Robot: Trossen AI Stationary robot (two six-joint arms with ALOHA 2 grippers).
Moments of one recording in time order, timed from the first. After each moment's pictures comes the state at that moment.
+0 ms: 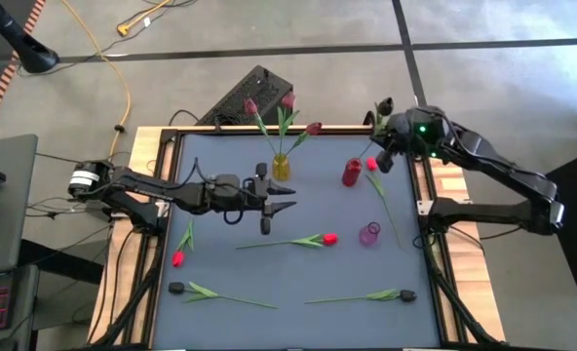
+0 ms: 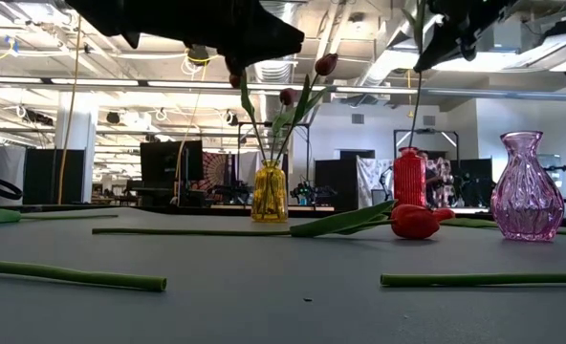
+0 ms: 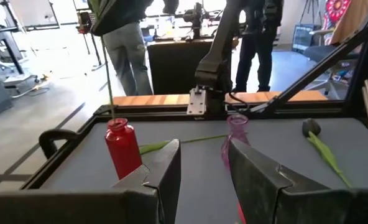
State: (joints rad) left arm 0.01 1.43 0.77 0.57 -0.12 0.06; right arm -0.57 0.89 1.04 -0.70 0.07 -0.03
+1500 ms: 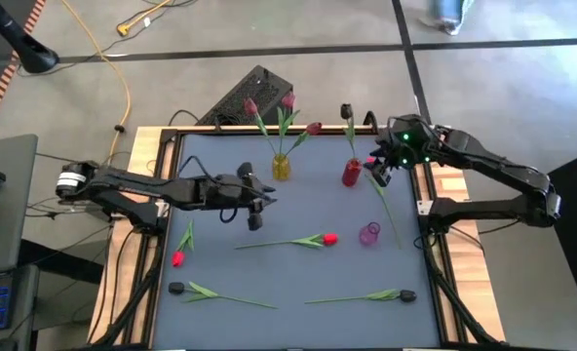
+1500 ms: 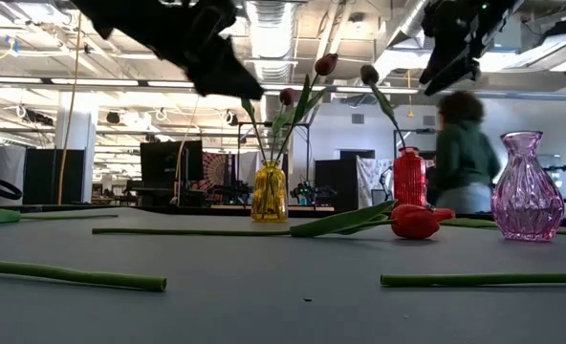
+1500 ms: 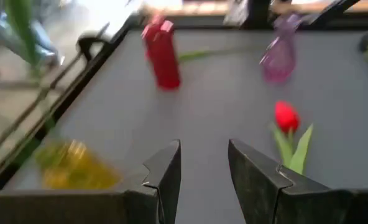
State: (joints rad) left arm 0.02 1.31 0.77 0.09 -0.25 -0.01; right arm -0.49 0.97 1.04 -0.87 -0.05 0.13
